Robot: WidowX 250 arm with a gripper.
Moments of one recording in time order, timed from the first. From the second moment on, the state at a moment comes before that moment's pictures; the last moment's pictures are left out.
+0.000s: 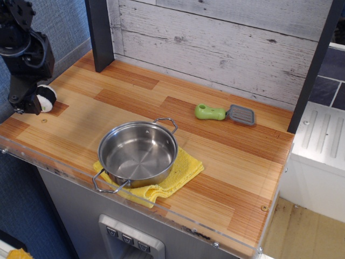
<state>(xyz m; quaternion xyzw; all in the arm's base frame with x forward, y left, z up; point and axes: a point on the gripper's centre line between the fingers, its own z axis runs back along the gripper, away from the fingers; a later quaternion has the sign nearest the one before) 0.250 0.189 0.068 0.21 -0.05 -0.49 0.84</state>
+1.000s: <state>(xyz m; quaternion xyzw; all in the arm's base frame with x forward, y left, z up) 0.295 0.180 0.026 0.29 0.03 -0.50 0.81</state>
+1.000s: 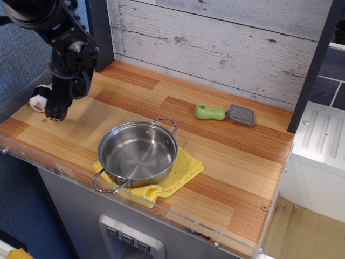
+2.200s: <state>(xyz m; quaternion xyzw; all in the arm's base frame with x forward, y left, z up) 0.291 0.200 0.012 0.27 0.05 -0.48 0.84</state>
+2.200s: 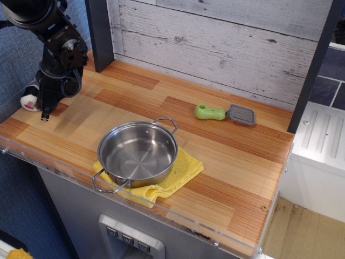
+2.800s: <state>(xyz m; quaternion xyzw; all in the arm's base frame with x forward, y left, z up) 0.308 0.158 0.048 0.26 -0.03 -0.48 0.84</state>
